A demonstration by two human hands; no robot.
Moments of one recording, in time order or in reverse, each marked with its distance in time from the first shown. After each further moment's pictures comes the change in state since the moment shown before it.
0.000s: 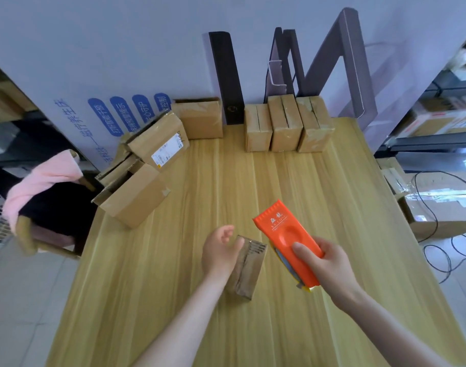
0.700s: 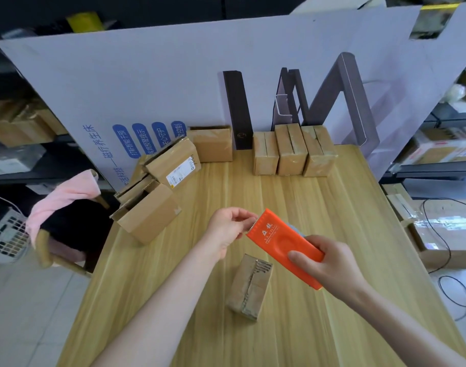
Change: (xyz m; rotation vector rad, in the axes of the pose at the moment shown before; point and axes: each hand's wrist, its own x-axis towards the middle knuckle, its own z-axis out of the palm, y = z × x) left_hand 0.001 0.105 -0.067 -0.395 -0.290 0.050; right_hand 0.007 -0.037 -0.009 -0.462 0.004 -0.335
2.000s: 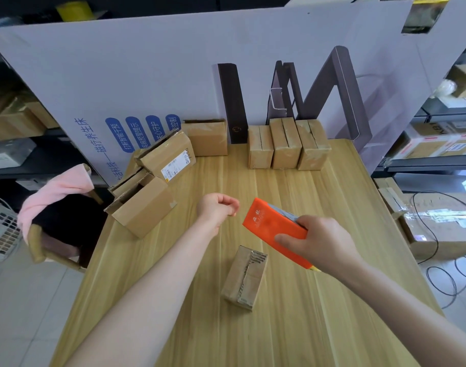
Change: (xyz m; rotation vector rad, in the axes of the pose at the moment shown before) left_hand 0.035 -0.012 -0.011 0.119 0.208 0.006; right_hand 0.007 -0.040 -0.010 -0.471 -0.061 0.063
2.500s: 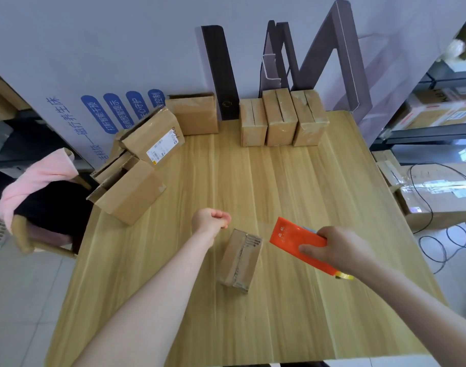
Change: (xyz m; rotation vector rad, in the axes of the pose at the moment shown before) left_hand 0.019 -0.085 0.024 0.133 0.028 -0.205; right_hand 0.012 0.080 0.038 -0.157 -0.216 0.212
